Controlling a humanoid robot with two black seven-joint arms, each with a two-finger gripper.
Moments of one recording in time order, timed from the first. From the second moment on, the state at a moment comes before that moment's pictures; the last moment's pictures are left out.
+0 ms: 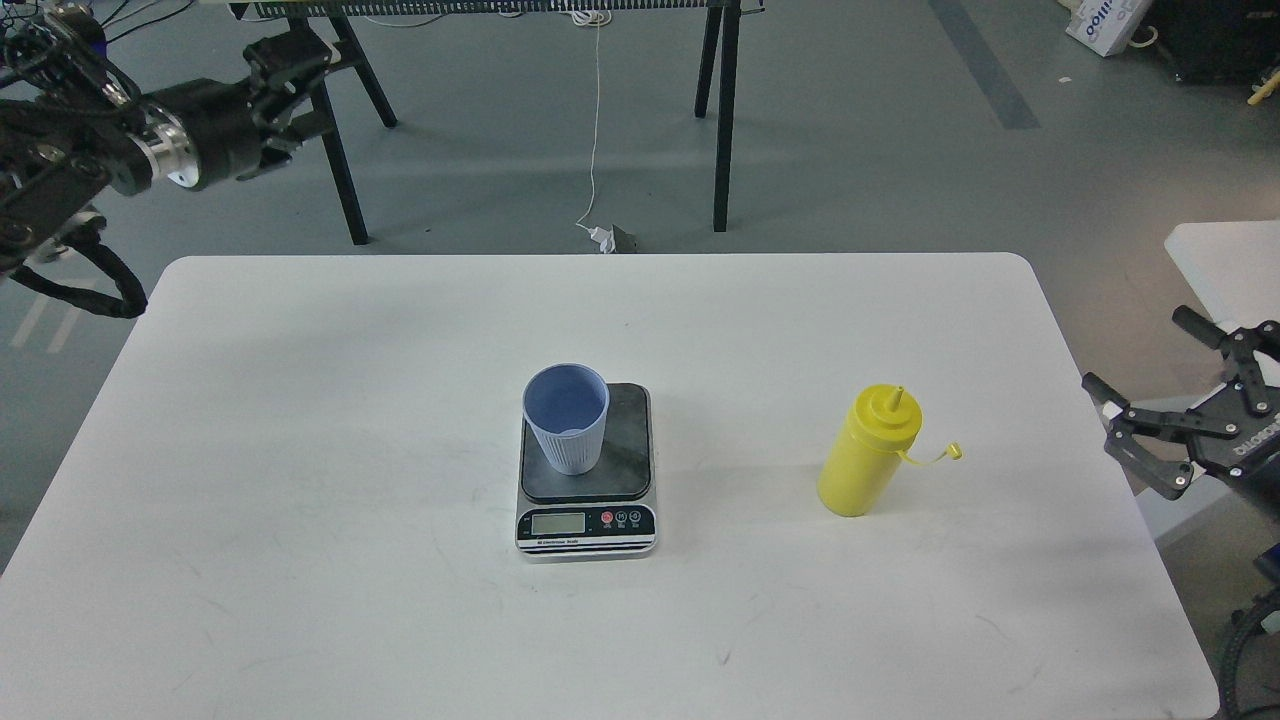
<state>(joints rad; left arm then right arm) -1.31 0.53 -0.01 -0.39 0.64 -0.49 -0.49 -0.09 -0.81 1.49 1.32 0.63 0.49 -0.49</state>
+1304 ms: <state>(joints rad) -1.28 0.54 -0.02 -1.12 1.77 -0.49 -0.49 0.56 -0.63 0.99 0.86 0.54 0.49 -0.49</state>
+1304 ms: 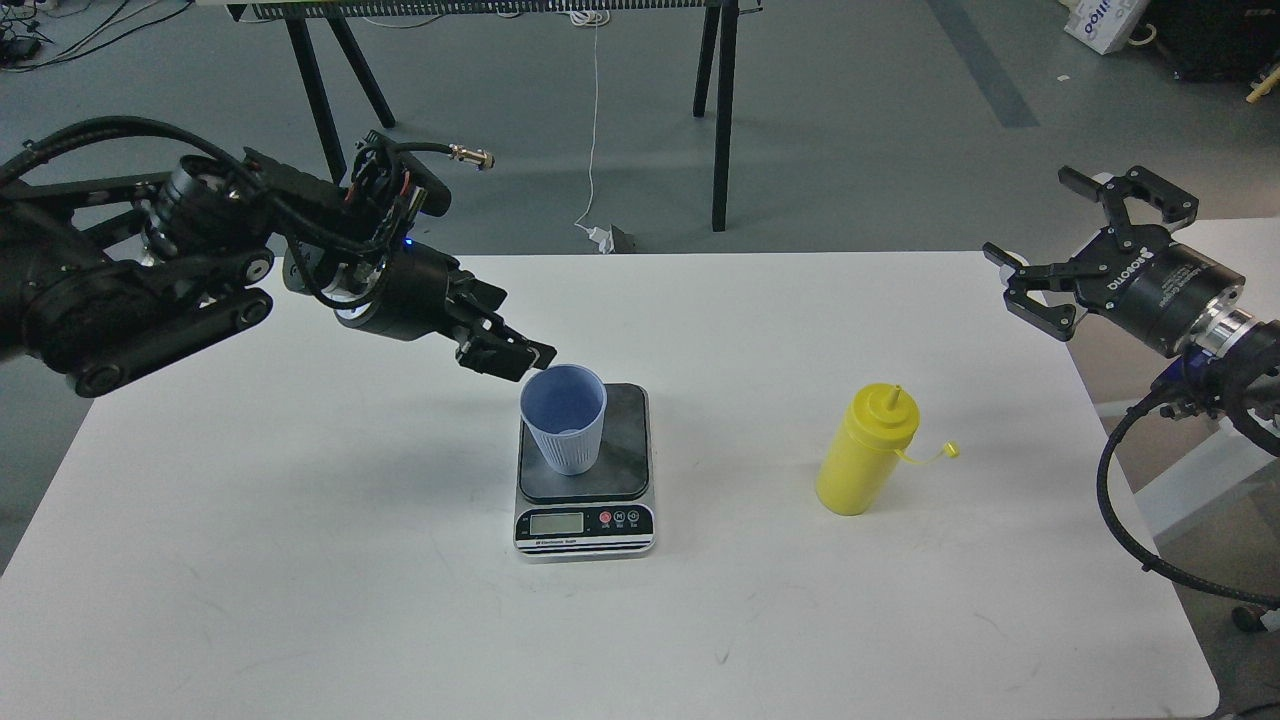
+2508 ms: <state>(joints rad) -1.03 0.47 -0.31 -0.46 0.26 -0.49 -0.49 0.60 -0.55 1.00 0.79 0.39 0.49 -0.49</state>
